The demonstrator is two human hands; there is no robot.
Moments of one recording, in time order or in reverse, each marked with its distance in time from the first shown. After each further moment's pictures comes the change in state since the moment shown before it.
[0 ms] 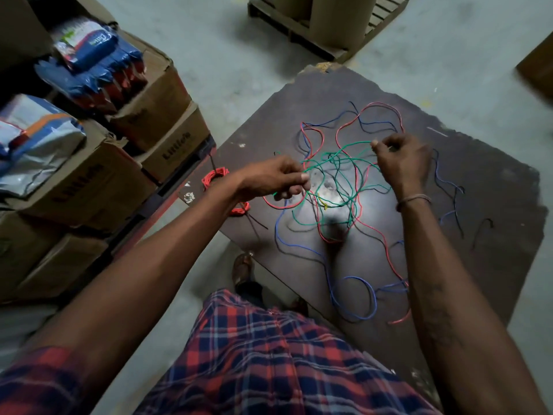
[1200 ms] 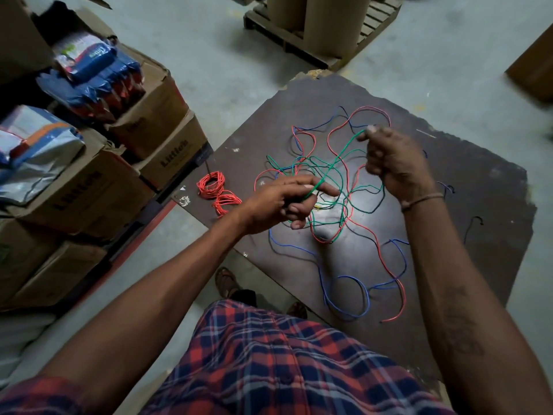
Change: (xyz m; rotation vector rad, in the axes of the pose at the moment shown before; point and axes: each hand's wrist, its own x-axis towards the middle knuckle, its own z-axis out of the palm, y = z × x) left_hand -0.025 0.010 0.060 -0.523 -0.140 0.226; right_hand -0.010 -0.021 -0.042 1.052 -0.525 0.245
